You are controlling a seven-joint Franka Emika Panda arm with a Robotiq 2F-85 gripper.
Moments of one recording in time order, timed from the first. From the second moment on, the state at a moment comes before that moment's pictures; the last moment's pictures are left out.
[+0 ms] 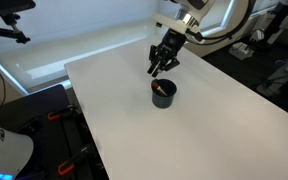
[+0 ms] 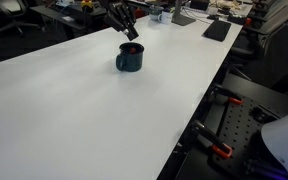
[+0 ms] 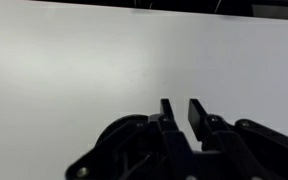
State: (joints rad) arm -0.01 0.74 0.00 -1.40 -0.07 1.43 -0.09
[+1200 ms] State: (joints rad) arm -0.04 0.80 0.00 -1.36 -0.07 1.42 -0.09
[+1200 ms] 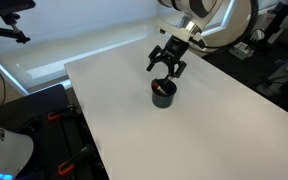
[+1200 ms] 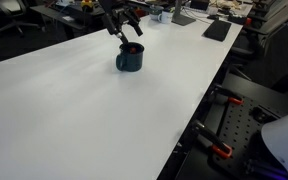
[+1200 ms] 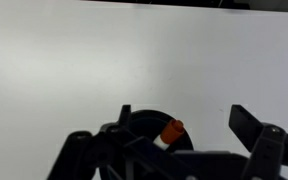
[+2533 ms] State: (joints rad) arm -0.07 1.03 0.00 -1.08 -0.06 1.25 -0.09
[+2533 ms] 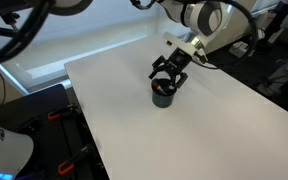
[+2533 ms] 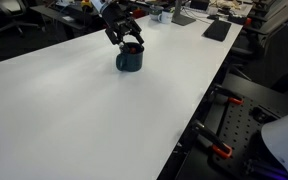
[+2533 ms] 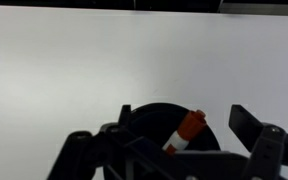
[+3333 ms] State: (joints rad) arm -0.07 1.05 0.00 -1.08 -0.06 1.25 -0.09
